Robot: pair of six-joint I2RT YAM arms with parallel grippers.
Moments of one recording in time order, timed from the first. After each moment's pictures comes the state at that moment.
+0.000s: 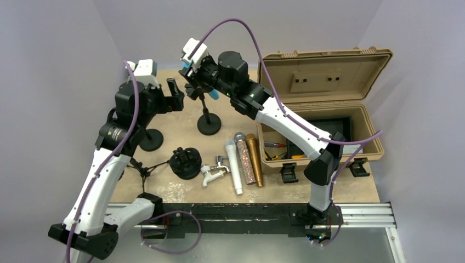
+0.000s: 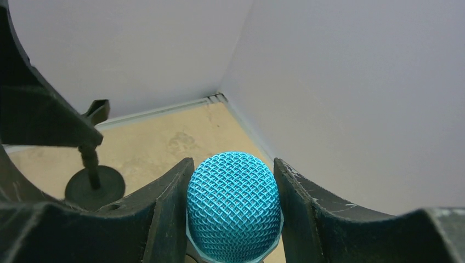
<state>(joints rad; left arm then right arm) -0.31 1.02 1.31 -0.61 -0.13 -0.26 0.90 1.87 2.03 -0.11 0.01 -0.35</state>
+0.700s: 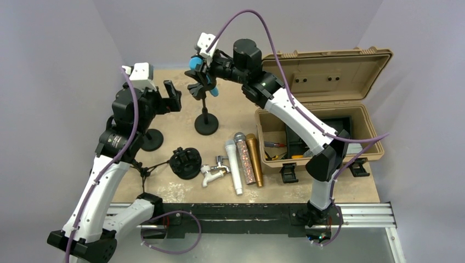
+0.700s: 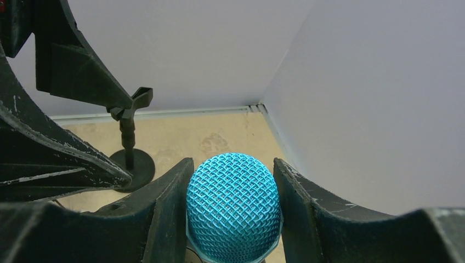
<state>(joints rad) -0.31 0.93 1.21 -0.48 -0.18 -0.23 0.78 1.87 2.06 -0.17 -0.40 -0.33</state>
